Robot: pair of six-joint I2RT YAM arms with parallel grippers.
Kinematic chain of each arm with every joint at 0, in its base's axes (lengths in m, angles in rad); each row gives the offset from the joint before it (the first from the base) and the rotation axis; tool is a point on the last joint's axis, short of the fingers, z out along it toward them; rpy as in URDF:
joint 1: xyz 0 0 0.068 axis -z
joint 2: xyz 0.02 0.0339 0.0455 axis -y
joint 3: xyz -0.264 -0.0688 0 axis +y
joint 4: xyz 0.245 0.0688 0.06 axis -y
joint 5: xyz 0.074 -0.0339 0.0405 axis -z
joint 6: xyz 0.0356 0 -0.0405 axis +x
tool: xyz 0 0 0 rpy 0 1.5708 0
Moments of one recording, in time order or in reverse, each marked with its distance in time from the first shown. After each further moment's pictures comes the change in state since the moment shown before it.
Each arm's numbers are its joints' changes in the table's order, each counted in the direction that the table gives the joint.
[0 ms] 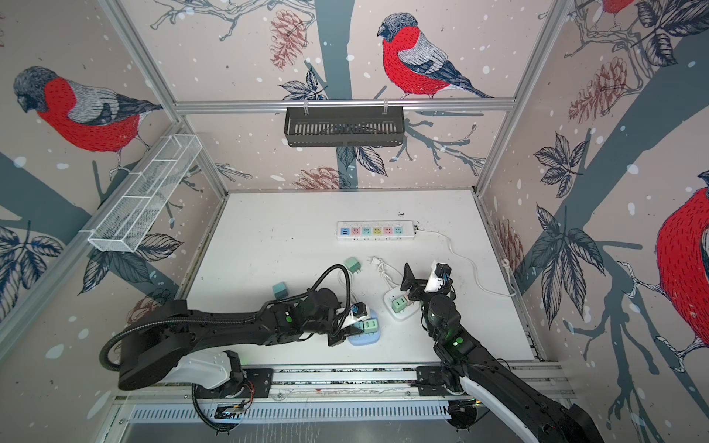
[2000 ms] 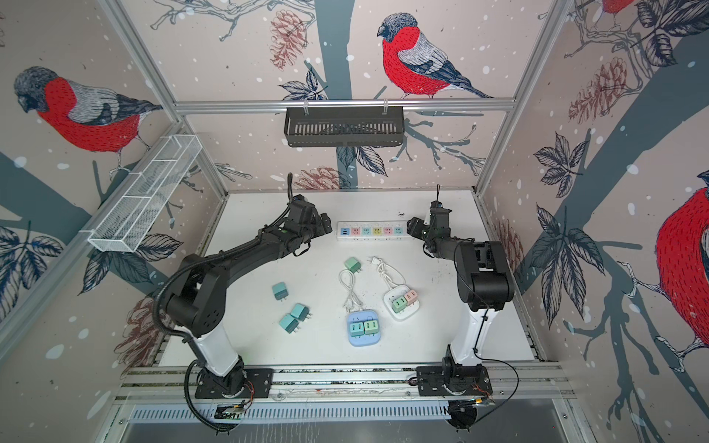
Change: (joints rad) left arm -0.640 -0.434 -0.726 -0.298 -0.423 -0.848; right arm 0.555 -1.358 -1.006 -0.185 -0.737 0.117
